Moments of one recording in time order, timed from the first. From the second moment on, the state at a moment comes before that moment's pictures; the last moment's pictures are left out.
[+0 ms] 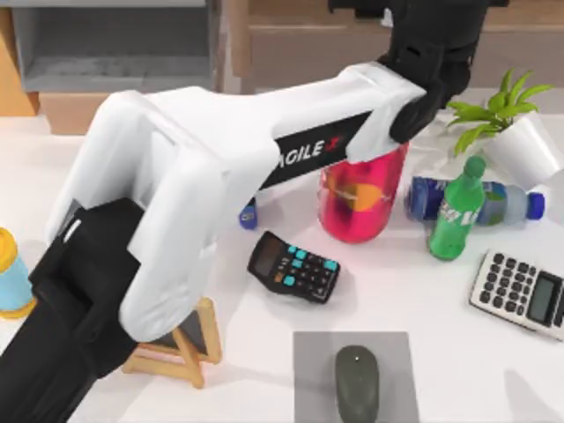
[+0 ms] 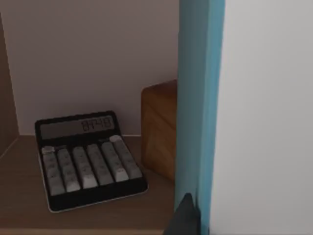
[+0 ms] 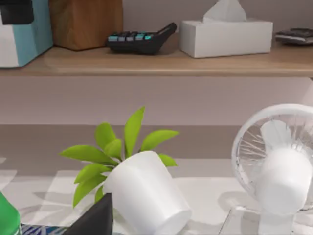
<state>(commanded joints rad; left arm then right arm) -0.82 2.55 2.14 0.44 -0.77 0.01 0.00 0.00 0.00 0.00 0.00 0.00</state>
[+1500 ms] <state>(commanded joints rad) -0.85 1.90 1.29 0.51 -0.63 0.31 0.00 0.00 0.00 0.00 0.00 0.00</state>
